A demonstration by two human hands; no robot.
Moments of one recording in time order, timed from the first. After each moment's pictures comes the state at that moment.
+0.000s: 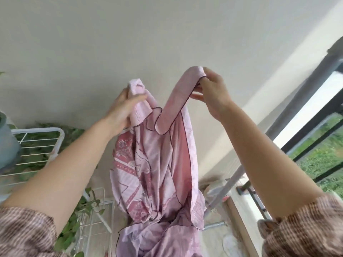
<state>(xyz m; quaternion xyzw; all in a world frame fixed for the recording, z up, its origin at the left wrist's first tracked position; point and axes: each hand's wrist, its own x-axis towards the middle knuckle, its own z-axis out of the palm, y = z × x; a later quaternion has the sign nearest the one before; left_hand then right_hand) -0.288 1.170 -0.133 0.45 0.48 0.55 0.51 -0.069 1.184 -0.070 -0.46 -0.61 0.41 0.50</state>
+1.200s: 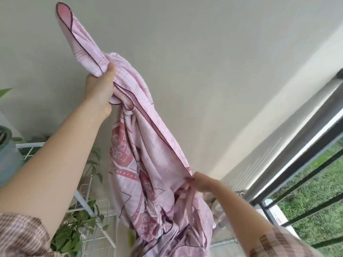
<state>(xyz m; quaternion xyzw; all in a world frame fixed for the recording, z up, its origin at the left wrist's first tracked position) -0.328 1.199 -0.067 0.31 0.54 0.70 0.35 -0.050 1.188 -0.303 -0.62 -0.69 0.36 -0.07</state>
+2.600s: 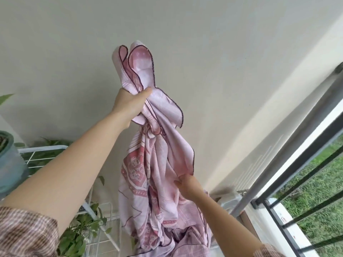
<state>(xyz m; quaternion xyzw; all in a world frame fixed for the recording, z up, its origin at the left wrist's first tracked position) -0.283 1.202 -0.090 0.47 0.62 0.55 0.31 -0.099 1.159 -0.309 -0.66 -0.70 0.28 0.00</state>
